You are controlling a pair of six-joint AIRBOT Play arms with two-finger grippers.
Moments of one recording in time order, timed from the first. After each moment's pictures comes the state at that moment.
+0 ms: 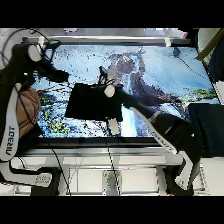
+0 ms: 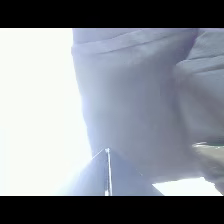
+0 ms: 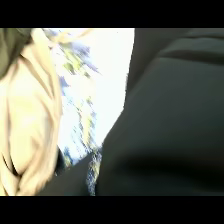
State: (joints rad) left arm -0.10 -1.51 1.70 1.51 -1.36 -1.38; right arm 0.73 -1.92 1.70 -0.86 0.47 1.92
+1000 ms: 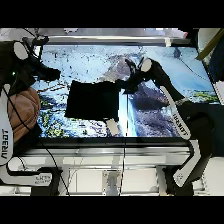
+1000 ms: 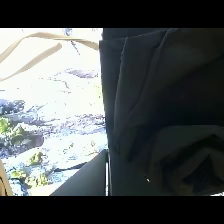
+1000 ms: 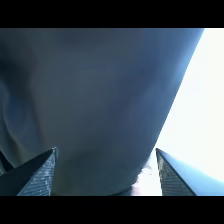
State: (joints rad) left arm -0.05 -1.47 1.70 1.52 -1.38 -1.38; right arm 0.29 -1.90 1.75 -0.92 1.29 1.62
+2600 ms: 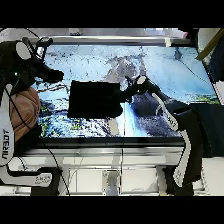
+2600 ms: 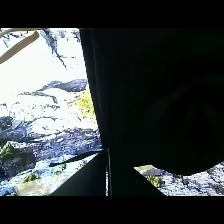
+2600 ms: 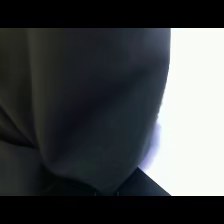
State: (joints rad) left arm -0.07 -1.47 1.70 1.49 -1.42 -1.38; right arm 0.26 -2.07 1.72 -0.79 1.14 1.58
